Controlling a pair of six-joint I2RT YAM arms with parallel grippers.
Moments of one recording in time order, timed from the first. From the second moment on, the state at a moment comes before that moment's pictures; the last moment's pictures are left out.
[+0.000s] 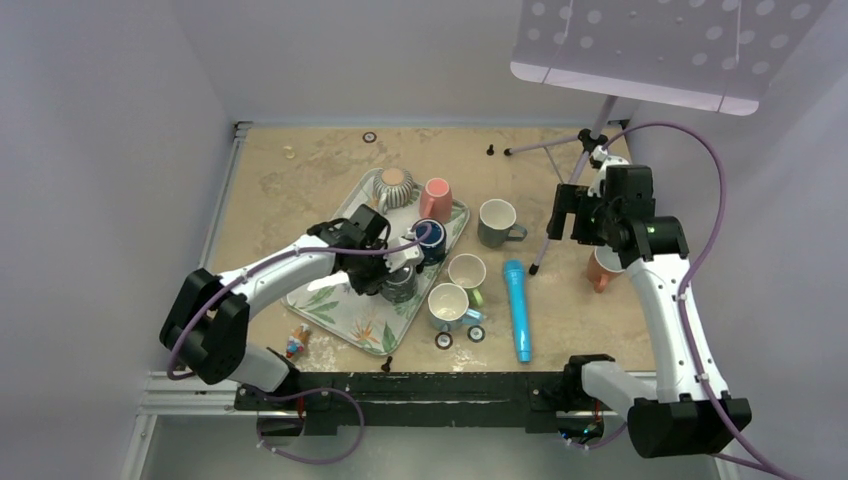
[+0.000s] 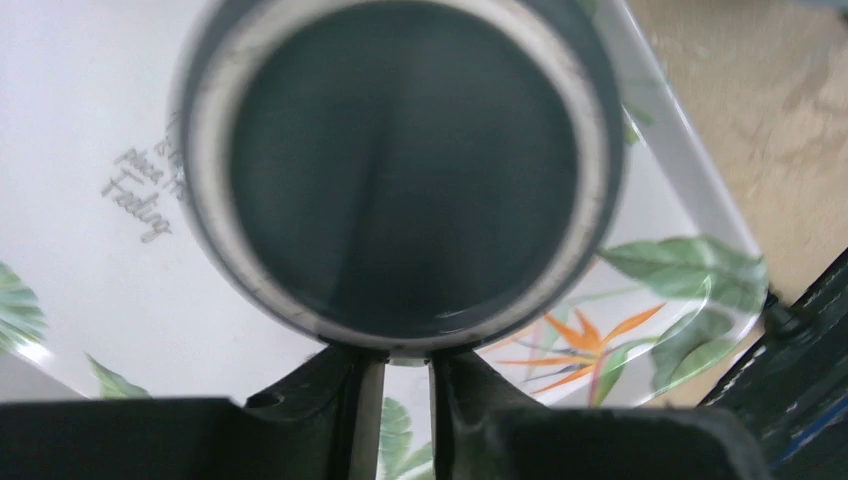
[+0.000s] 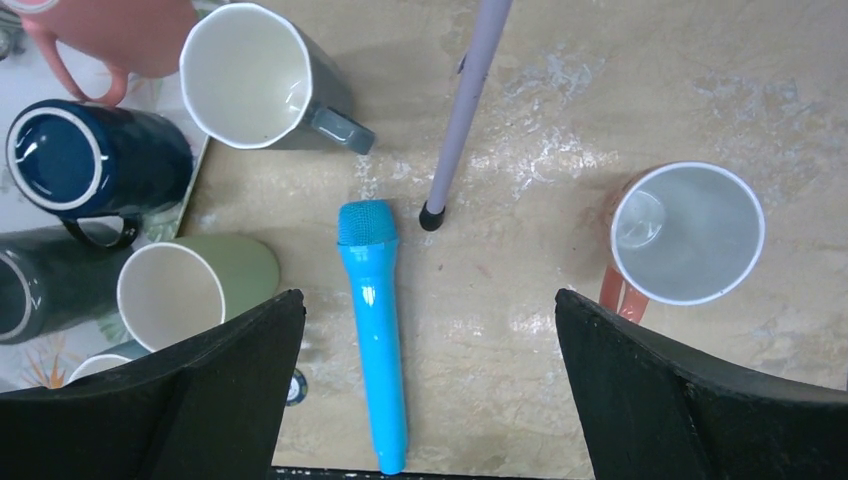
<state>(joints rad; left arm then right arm) -0.62 1.45 0.94 -0.69 0.17 0.50 0.04 1.07 1.20 -0.94 -0.01 0.17</state>
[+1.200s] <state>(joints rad) -0.41 1.01 1.55 -1.32 1.06 0.21 0.91 0.87 0.73 0.62 -0.31 -0.08</state>
